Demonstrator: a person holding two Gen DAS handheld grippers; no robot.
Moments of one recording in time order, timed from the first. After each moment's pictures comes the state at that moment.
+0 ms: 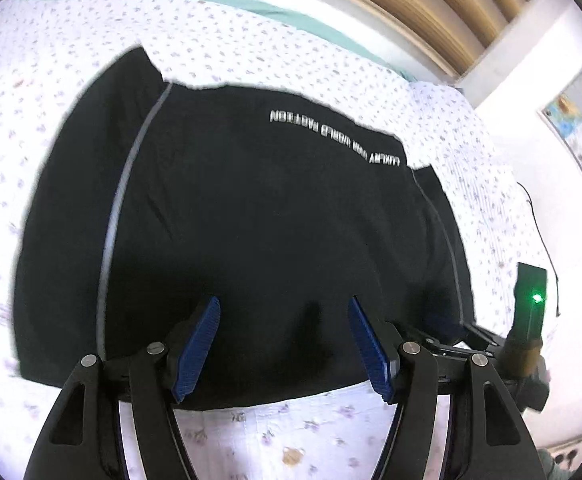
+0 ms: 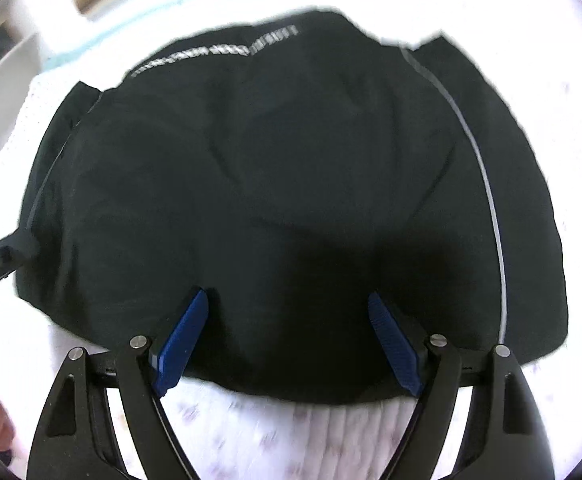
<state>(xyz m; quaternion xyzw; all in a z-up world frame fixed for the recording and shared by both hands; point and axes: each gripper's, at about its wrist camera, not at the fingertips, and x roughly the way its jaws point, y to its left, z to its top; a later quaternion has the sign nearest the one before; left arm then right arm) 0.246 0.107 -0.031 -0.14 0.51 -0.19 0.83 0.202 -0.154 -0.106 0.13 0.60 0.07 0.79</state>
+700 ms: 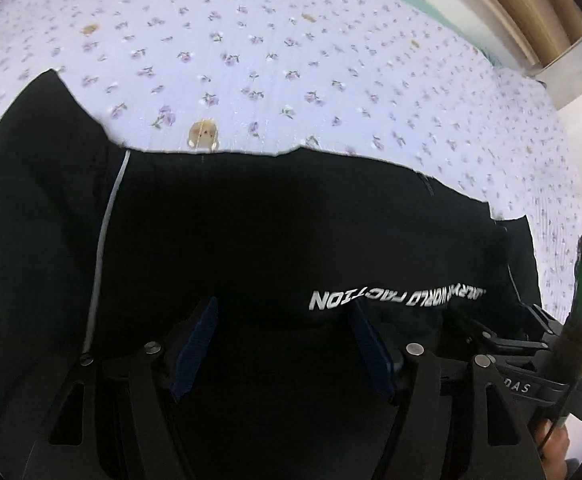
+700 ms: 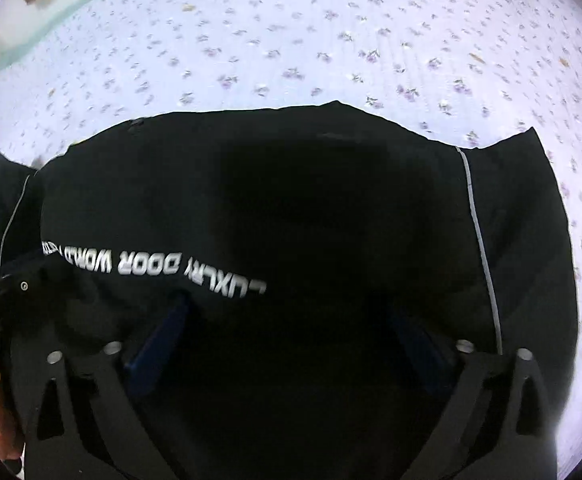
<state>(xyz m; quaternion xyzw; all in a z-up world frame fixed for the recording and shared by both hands) 0.441 0.067 -0.103 -0.10 0.60 -0.14 0.78 0.393 -0.147 -0.149 0.05 0.63 0.05 0.77</state>
